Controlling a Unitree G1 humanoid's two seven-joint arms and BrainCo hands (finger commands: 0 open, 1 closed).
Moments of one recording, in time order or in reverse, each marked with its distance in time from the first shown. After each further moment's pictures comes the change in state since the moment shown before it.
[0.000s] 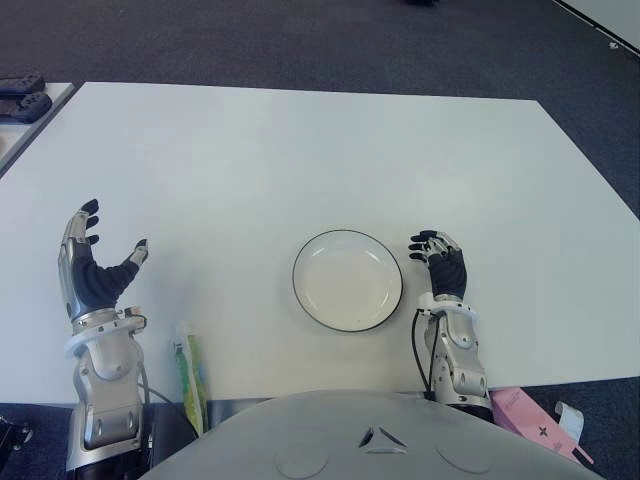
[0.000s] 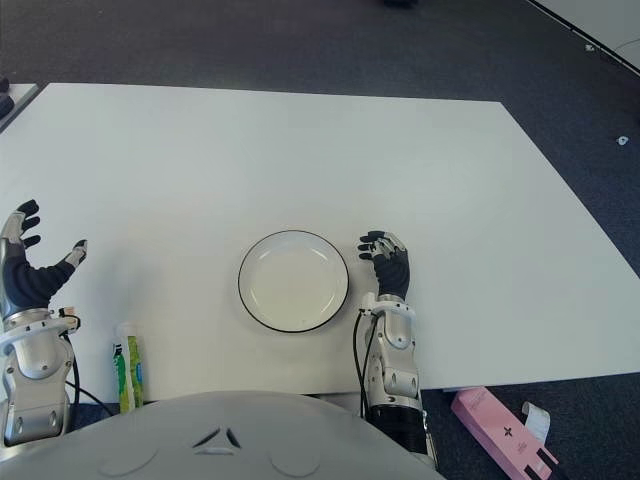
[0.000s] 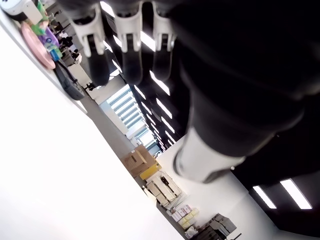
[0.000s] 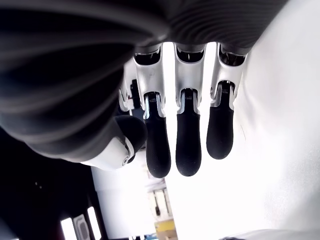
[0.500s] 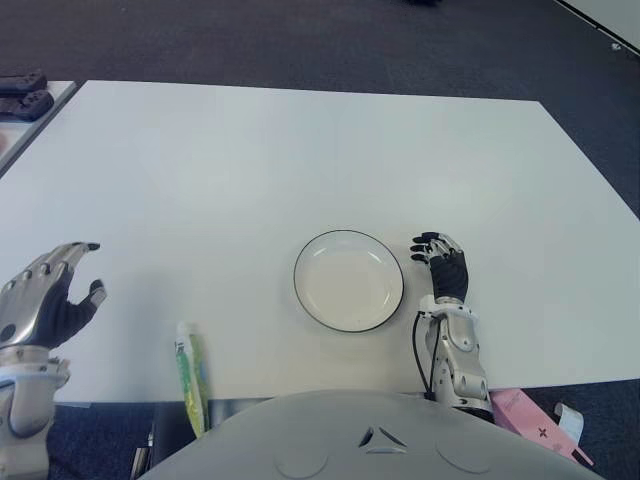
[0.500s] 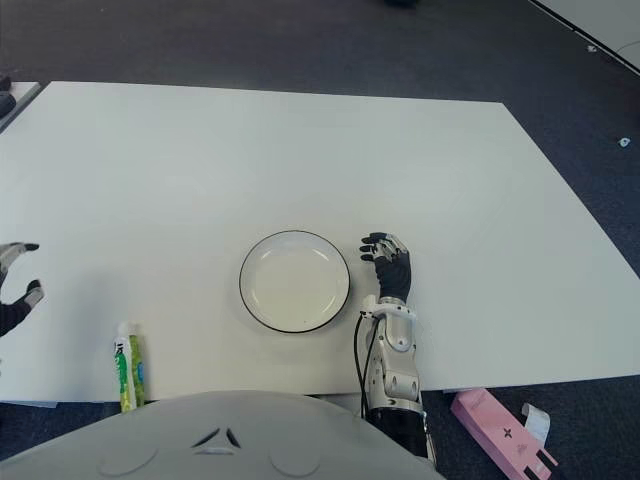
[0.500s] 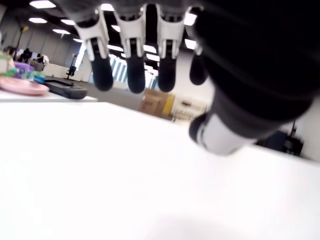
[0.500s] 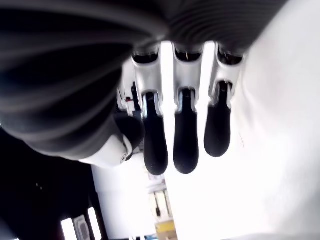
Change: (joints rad) left arm 0.327 0.329 0.132 -0.161 0.306 0.023 -0.335; right arm 0.010 0.000 0.003 0.003 0.000 -0.011 0.012
